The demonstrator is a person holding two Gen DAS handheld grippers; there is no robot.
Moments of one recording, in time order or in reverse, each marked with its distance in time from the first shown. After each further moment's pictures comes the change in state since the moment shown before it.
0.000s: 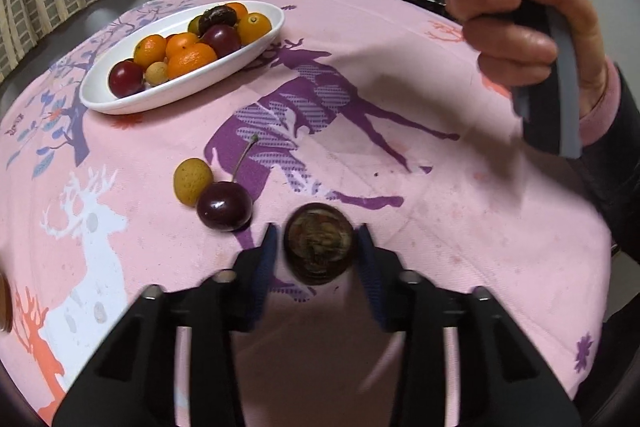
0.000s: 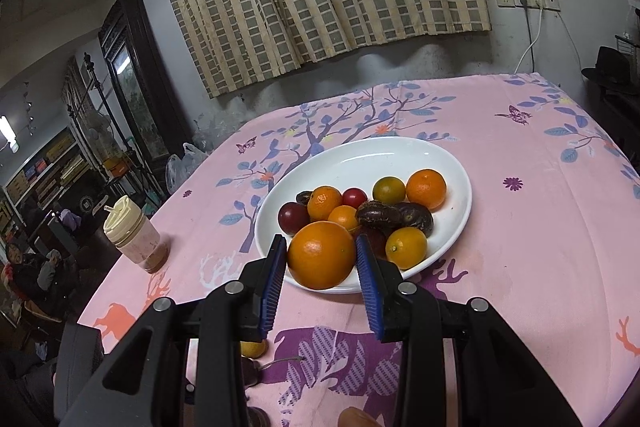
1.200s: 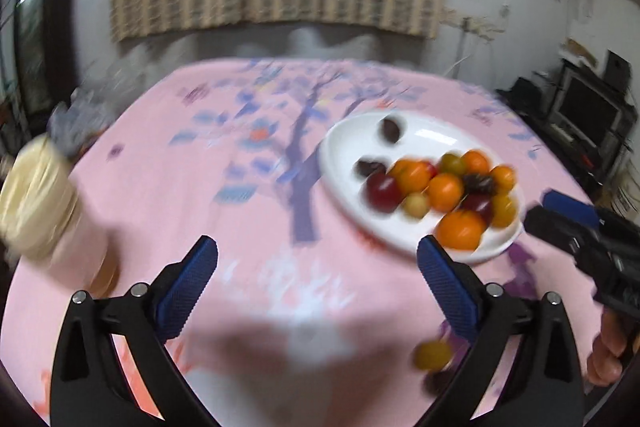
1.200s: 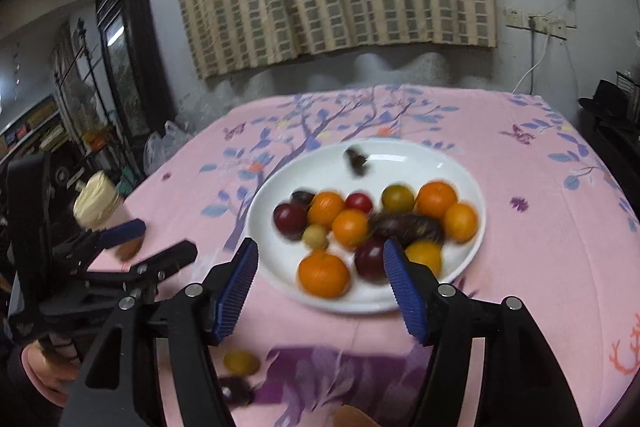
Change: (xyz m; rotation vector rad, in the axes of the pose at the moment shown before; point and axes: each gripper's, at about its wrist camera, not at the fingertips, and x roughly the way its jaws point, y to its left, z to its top) left arm -0.052 0.128 0.028 -0.573 -0.250 0.468; right arm 0.032 0.043 -0.011 -0.133 0.063 -0.078
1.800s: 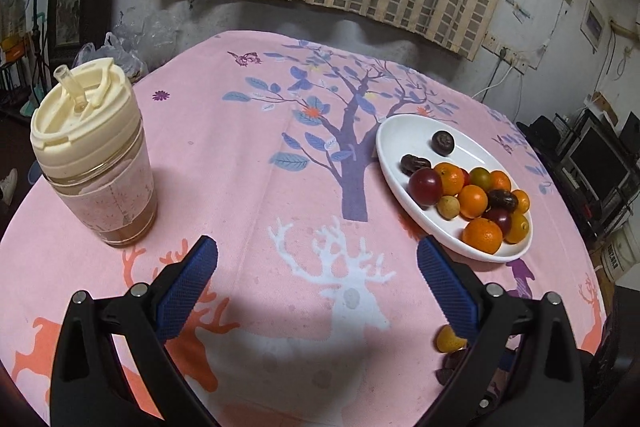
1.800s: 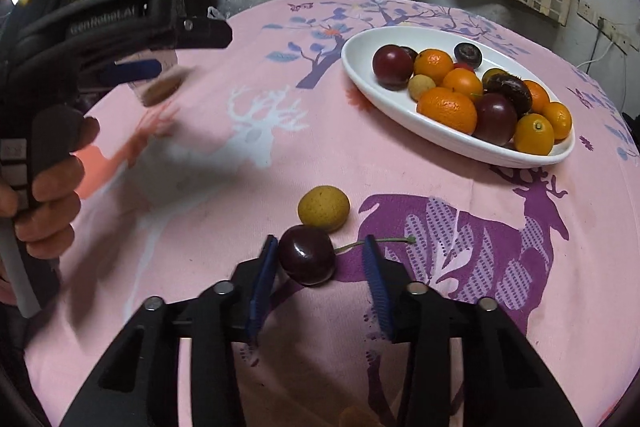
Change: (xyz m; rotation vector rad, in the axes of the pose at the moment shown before) left arm -0.016 0.044 -0.011 -0.179 0.012 -0.007; right arm 0.028 0.066 -0.077 -0.204 0.269 0.050
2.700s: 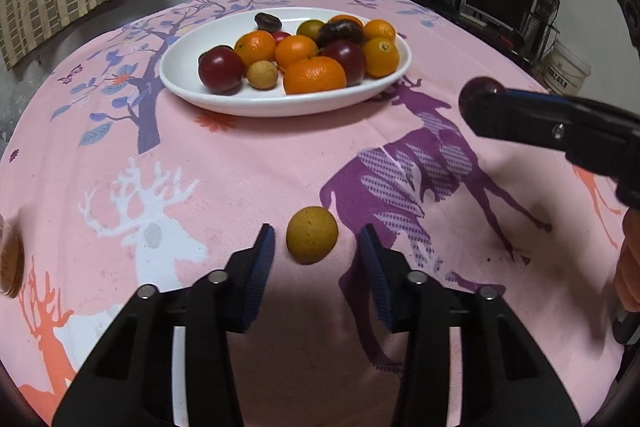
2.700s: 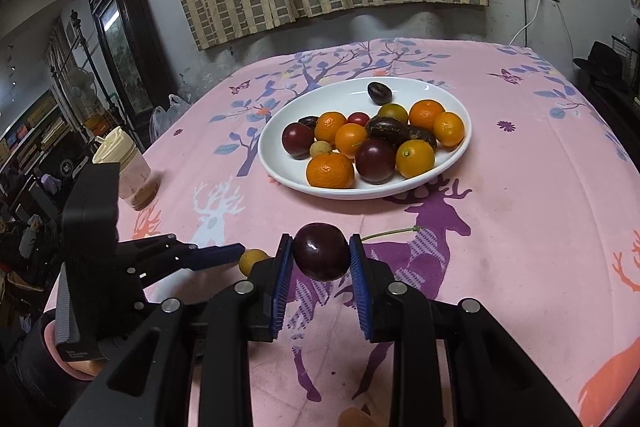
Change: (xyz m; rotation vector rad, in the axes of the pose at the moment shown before) left arm 0.036 -0.109 -0.079 0.517 0.213 -0.237; right arm -0.070 -0.075 0.002 0.281 -0.188 -0.028
